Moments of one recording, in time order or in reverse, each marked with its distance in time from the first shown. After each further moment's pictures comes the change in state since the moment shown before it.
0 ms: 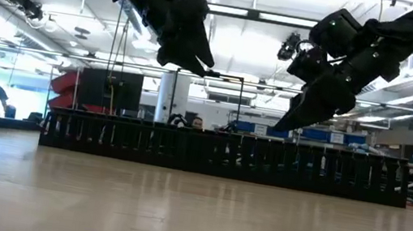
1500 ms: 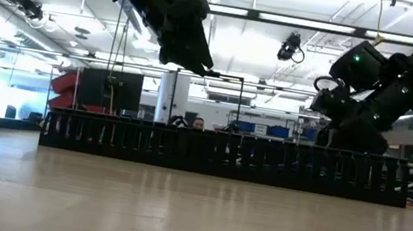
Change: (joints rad) left arm 0.000 0.000 0.000 -0.004 0.001 0.059; right arm -0.017 0.001 -0.269 0.203 0.031 0.061
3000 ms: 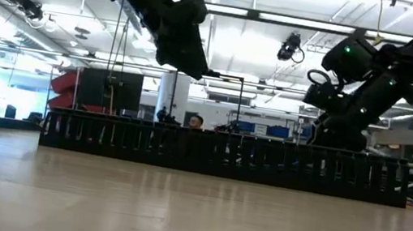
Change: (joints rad) left arm 0.000 0.000 0.000 -0.038 -0.033 0.023; right arm 0.001 0.000 0.093 -0.094 0.164 -0.009
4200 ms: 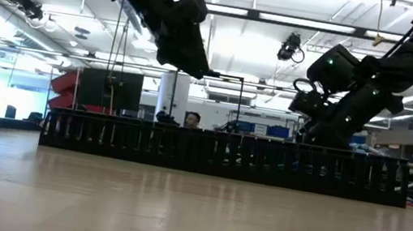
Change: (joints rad) left arm 0.000 0.000 0.000 0.006 -0.001 0.000; right arm -0.014 0.175 0.043 0.094 -0.067 -0.044
